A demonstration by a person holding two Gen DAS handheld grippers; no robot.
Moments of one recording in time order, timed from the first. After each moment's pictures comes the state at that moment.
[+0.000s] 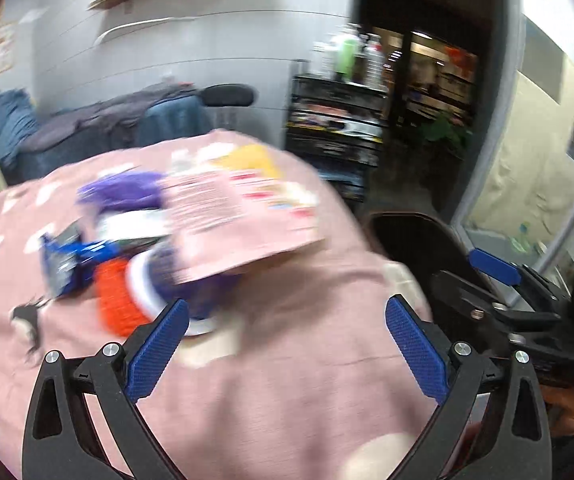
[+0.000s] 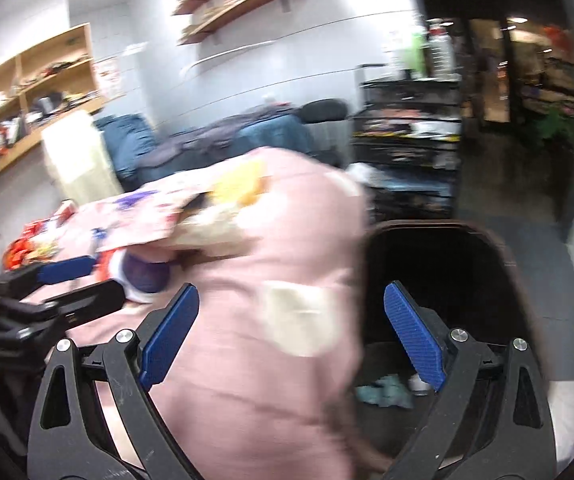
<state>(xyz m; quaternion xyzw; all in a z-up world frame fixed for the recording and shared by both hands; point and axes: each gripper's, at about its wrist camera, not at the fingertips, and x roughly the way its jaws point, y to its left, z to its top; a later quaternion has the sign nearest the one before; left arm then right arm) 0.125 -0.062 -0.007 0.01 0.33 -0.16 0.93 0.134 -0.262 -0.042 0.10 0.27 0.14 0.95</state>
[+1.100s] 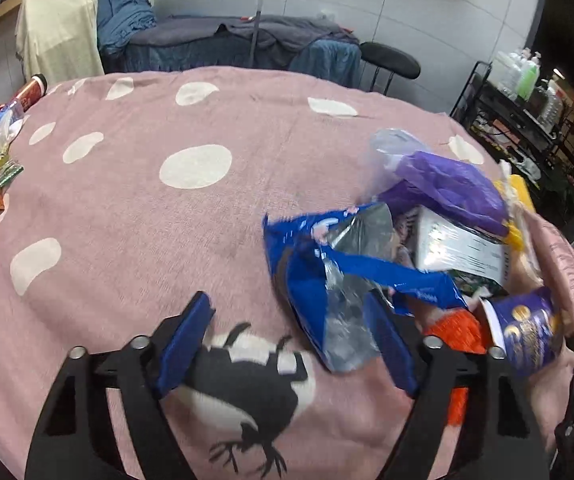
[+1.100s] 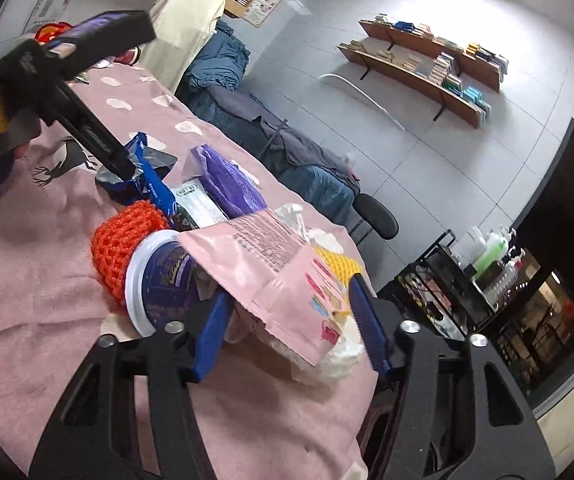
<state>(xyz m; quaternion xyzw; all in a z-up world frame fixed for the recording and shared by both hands) 0.229 0.135 -0.050 -0.09 0.44 0.03 0.89 0.186 -0.084 -0.037 -0.34 0.14 0.14 0.92</state>
